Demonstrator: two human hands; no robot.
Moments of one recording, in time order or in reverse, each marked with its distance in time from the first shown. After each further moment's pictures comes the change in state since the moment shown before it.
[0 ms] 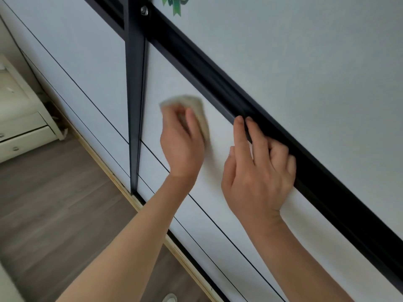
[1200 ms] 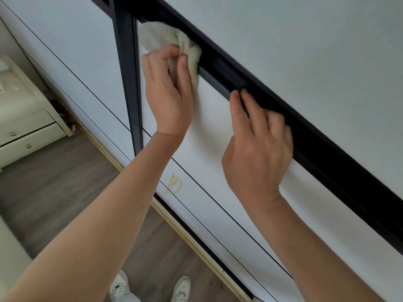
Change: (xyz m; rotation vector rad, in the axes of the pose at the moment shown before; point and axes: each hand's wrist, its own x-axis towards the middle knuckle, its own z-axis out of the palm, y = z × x) left_hand 0.044 0.015 -0.004 -0.049 0.141 0.418; right_hand 0.002 -0.004 -0.008 0.103 -0.001 0.087
